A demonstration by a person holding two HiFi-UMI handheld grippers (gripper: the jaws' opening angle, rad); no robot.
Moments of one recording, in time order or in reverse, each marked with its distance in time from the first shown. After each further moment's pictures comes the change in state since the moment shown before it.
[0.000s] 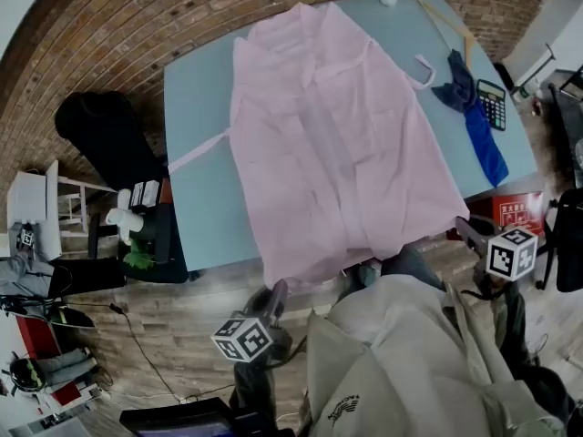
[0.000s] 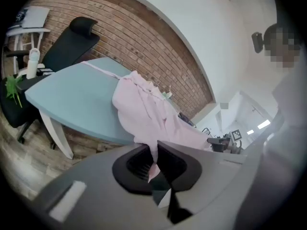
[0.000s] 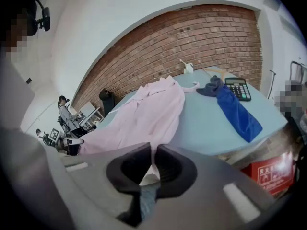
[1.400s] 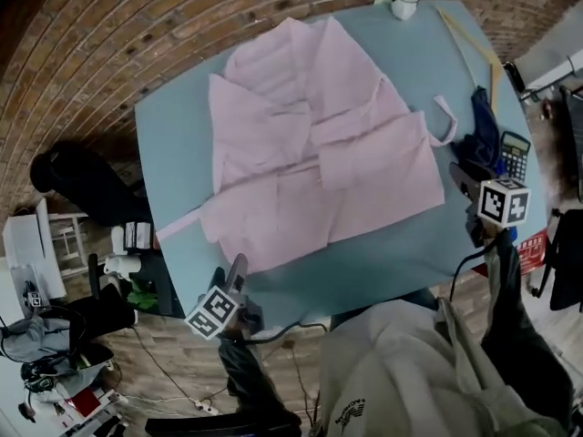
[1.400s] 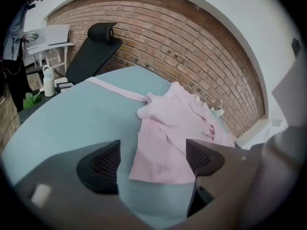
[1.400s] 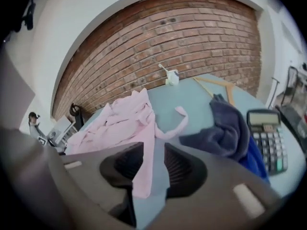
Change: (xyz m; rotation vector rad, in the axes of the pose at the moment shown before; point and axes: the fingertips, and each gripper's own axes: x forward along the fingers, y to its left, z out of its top) left arm 0.145 0.149 0.185 -0.177 -0.061 0.440; right arm 0.174 -0.157 0.221 0.057 -0.065 -0.136
